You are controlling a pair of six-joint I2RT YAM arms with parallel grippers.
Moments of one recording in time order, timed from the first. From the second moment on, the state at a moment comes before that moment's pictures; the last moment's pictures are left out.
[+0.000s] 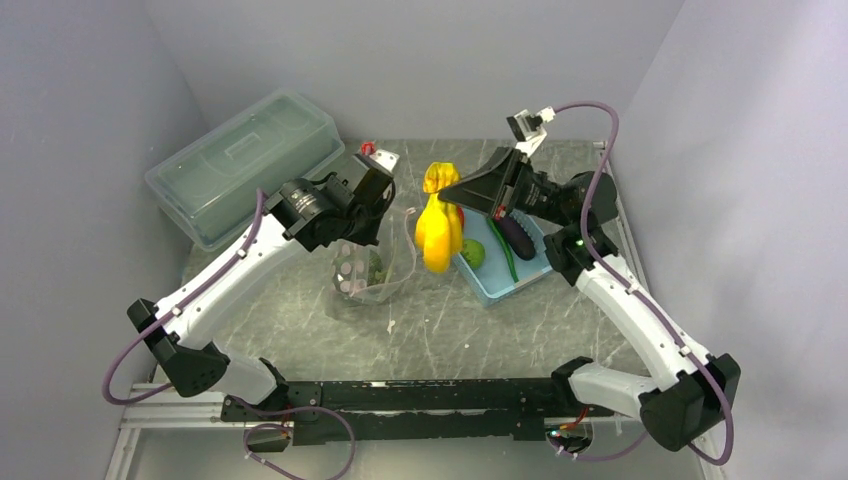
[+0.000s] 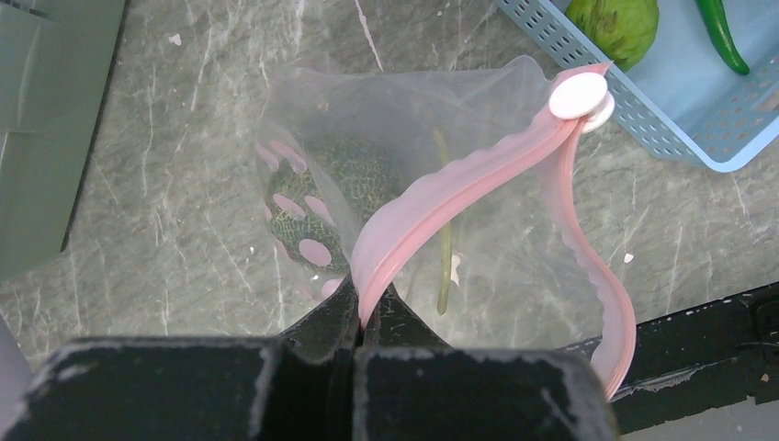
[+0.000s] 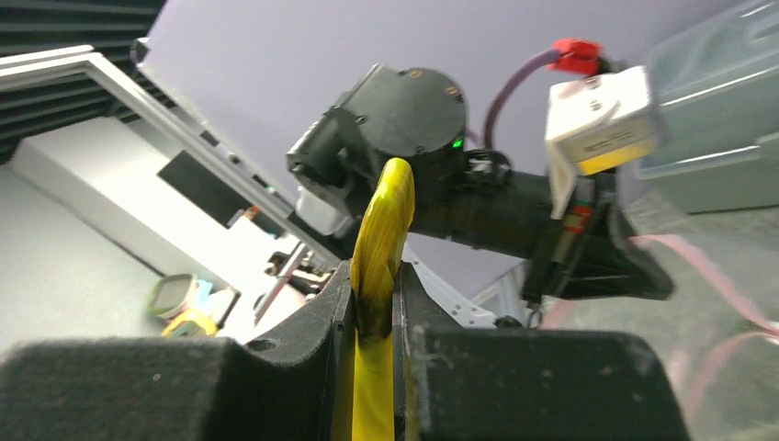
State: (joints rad) left arm -0.82 1.44 1.68 -1.14 -0.33 -0.36; right arm 0.43 1.12 1.07 0.54 -0.89 1.24
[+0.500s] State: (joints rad) left arm -0.79 1.44 1.68 -1.12 -0.27 -0.37; right arm 0.61 1.12 0.84 0.94 -0.53 1.48
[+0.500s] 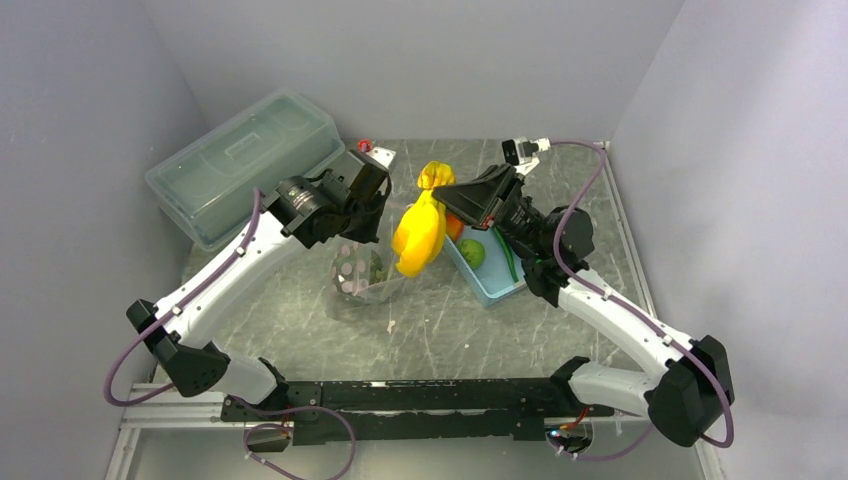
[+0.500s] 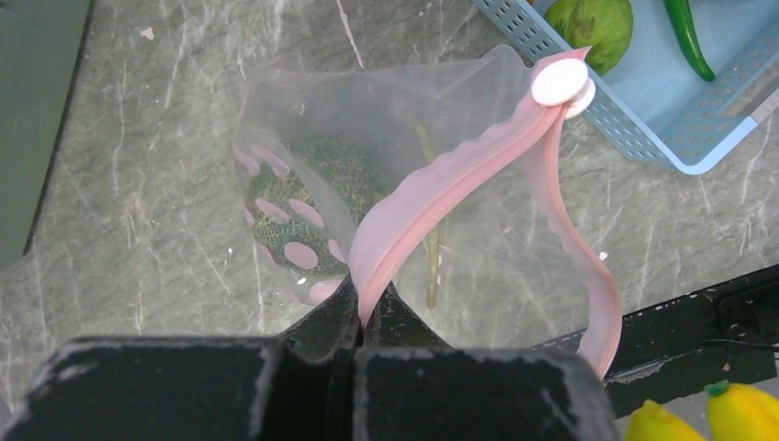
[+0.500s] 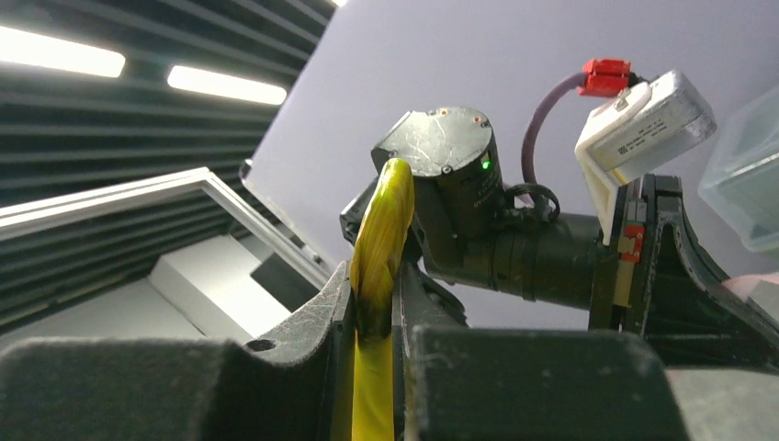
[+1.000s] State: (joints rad) left arm -0.76 1.44 1.68 -1.11 -0.20 -0.42; right arm 0.65 1.18 0.79 1.14 -0.38 1.60
